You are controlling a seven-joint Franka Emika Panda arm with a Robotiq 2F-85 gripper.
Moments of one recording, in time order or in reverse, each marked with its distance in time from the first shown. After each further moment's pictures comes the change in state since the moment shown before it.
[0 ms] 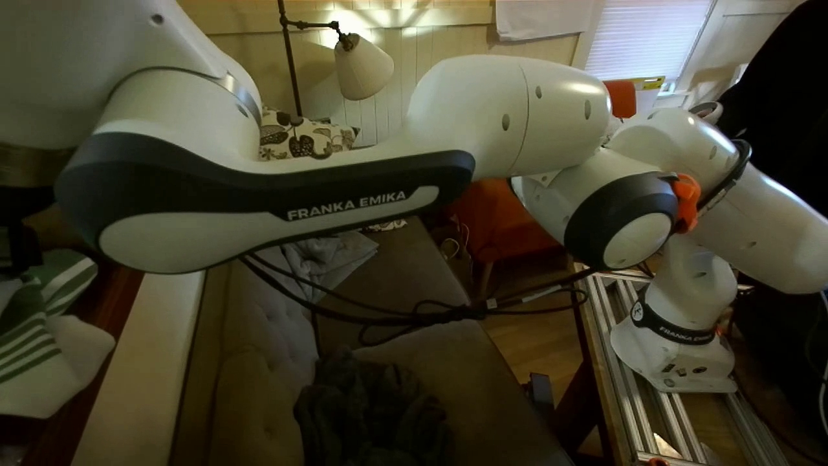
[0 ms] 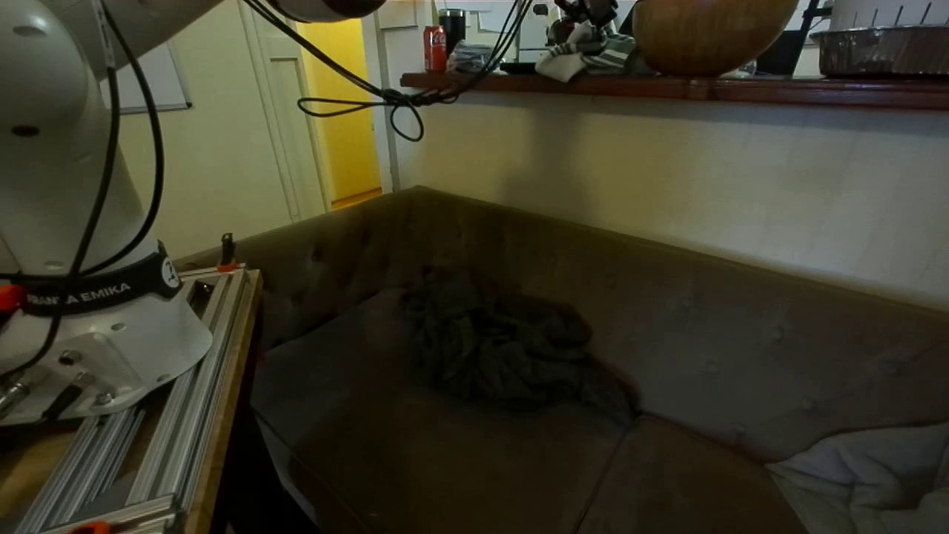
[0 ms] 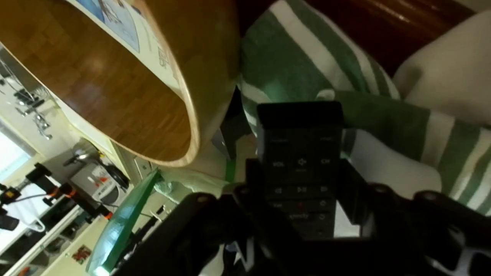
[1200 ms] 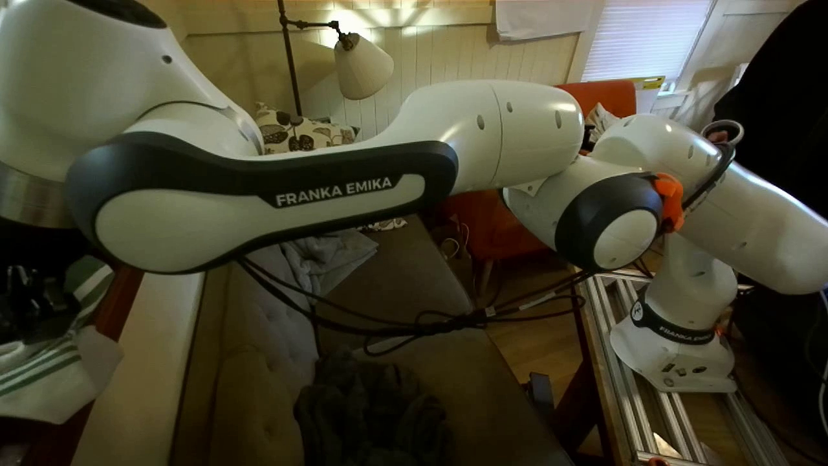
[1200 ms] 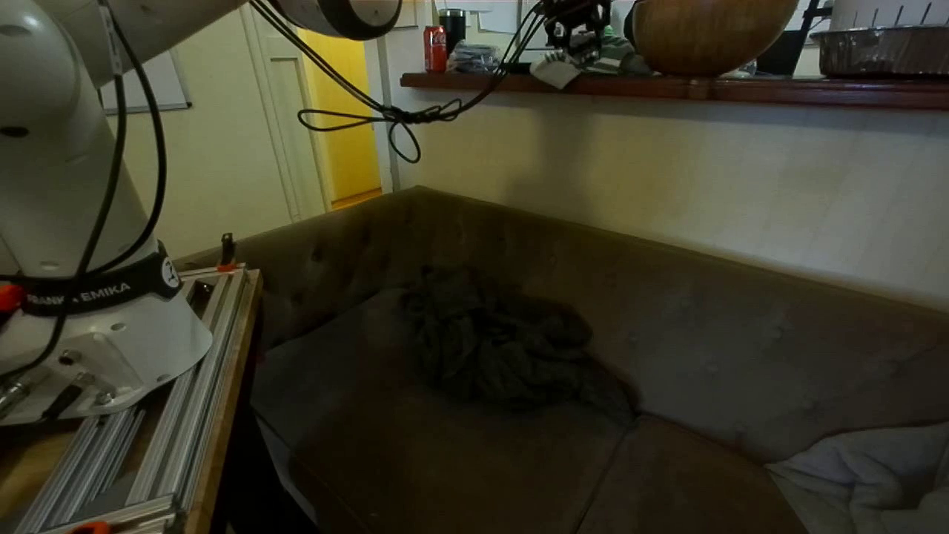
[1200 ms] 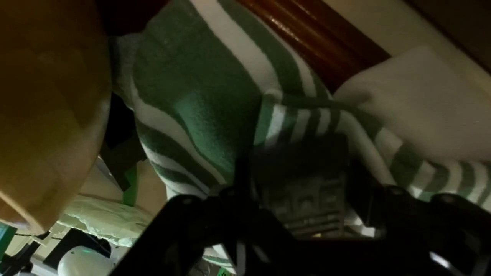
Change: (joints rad) arm -0.058 0.054 0.135 -0.001 0.192 -0.077 -0.265
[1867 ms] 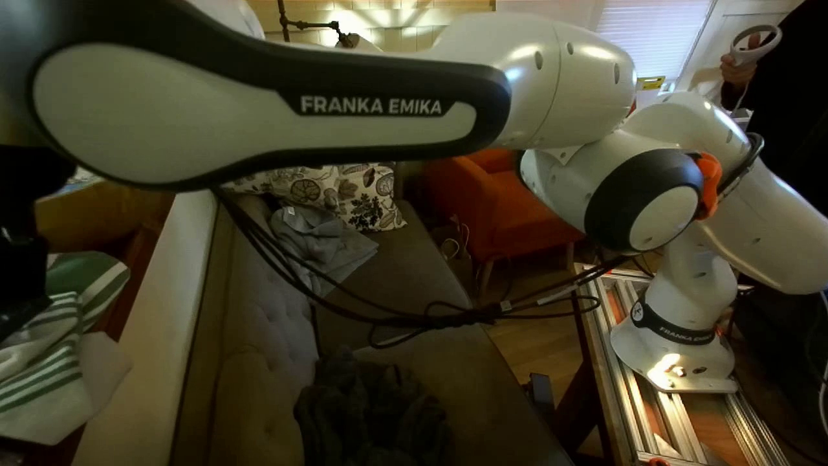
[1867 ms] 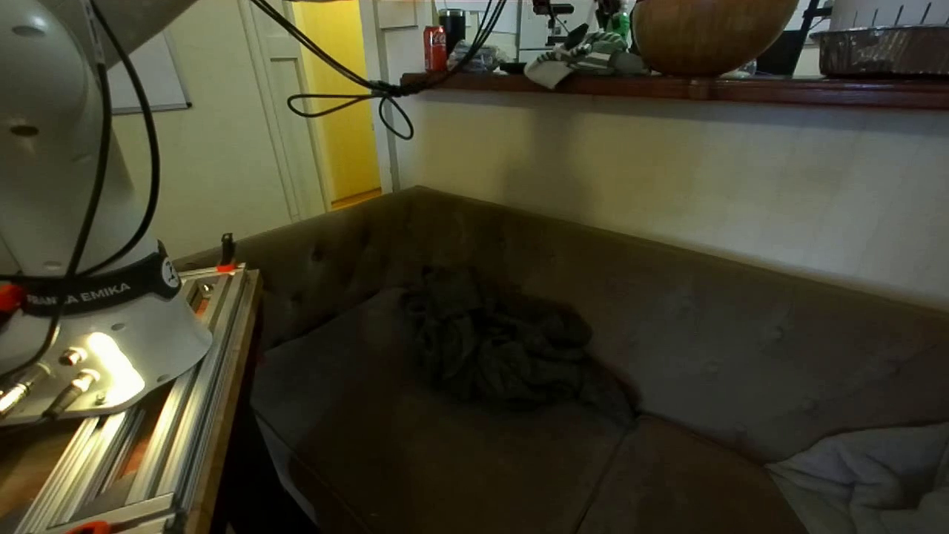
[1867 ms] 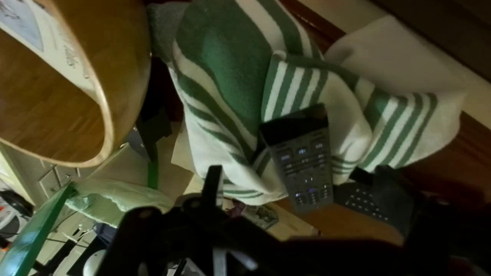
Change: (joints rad) arm 0.061 -0.130 -0.078 0.005 -0.018 -0.183 0.121
